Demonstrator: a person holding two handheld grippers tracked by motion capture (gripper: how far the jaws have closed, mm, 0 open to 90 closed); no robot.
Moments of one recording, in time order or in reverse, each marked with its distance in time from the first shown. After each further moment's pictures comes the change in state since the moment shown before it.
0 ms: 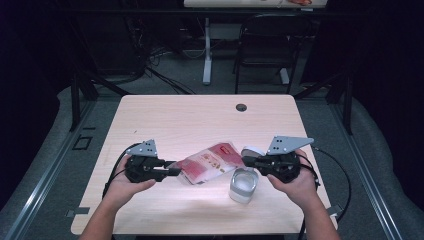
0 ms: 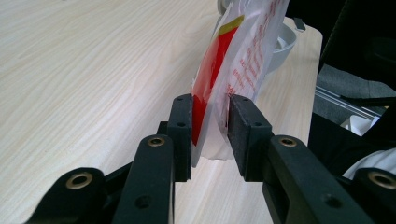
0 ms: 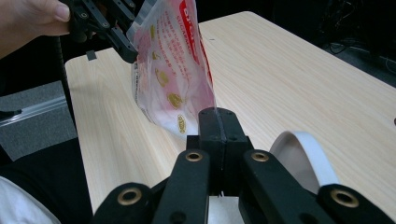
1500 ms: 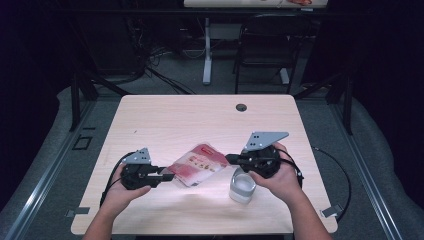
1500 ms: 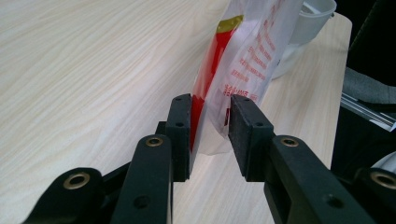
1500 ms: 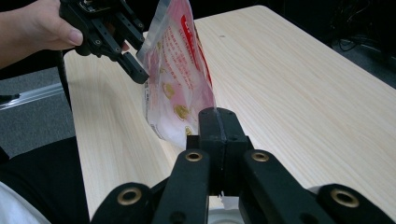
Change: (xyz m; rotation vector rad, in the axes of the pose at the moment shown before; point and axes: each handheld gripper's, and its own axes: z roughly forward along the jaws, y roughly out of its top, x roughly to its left) left arm 0.013 -0.044 0.004 -0.001 0.061 -0.055; right arm 0.014 0.027 0.036 0.065 0.012 -0.044
